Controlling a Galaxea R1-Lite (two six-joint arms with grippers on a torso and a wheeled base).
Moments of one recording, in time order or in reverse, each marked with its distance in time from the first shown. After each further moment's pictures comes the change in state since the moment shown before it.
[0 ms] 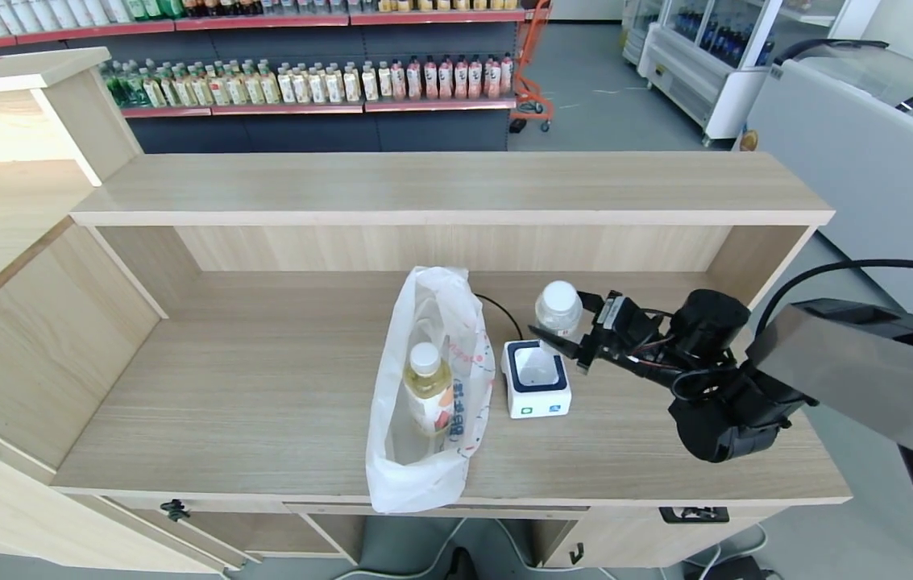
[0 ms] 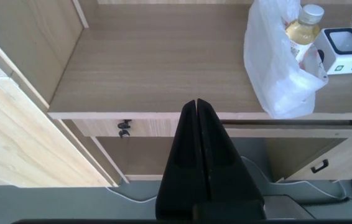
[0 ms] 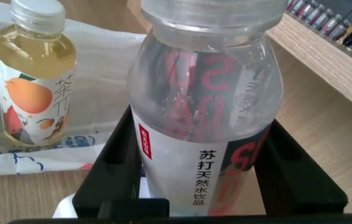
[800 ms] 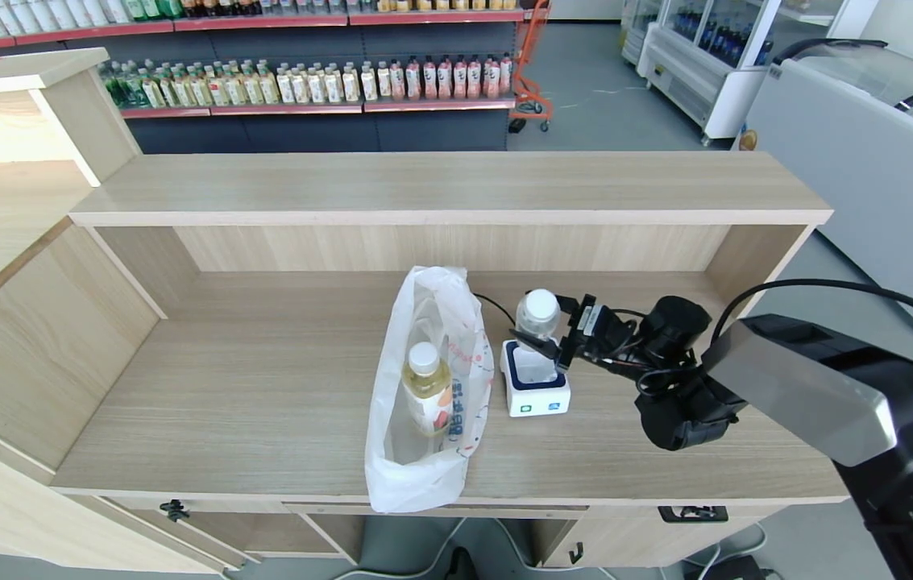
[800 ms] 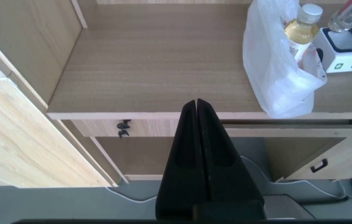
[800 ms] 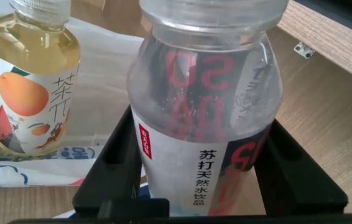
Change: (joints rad) left arm 0.000 0.000 0.000 0.000 0.000 0.000; right arm 0.017 0.171 -0.243 -0.003 0.094 0.046
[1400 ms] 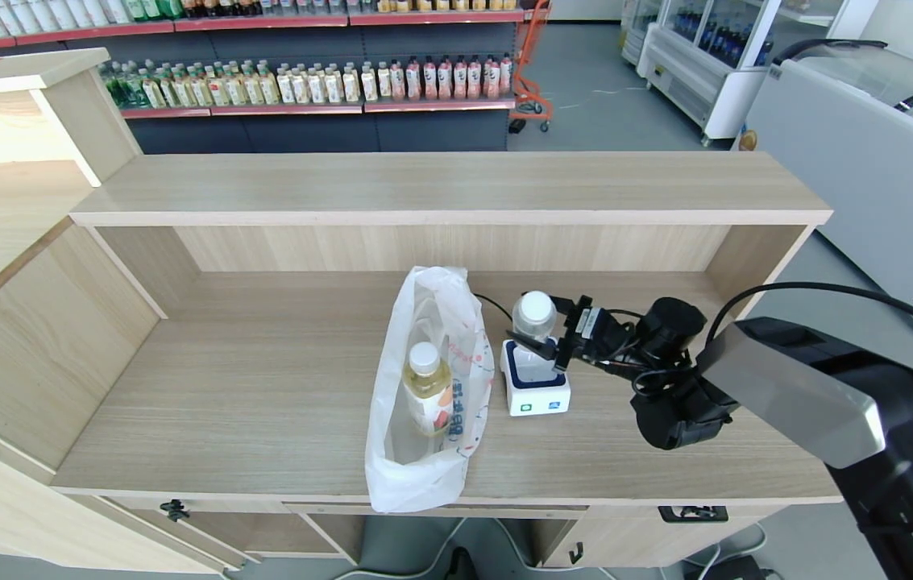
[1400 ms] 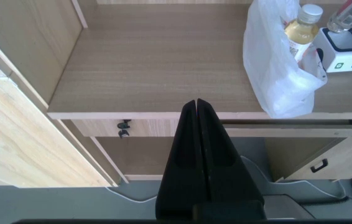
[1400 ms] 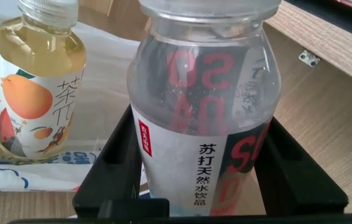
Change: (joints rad) left arm 0.000 0.000 0.000 0.000 0.000 0.000; right arm -0.001 0.026 -0.031 0.002 0.025 -0.001
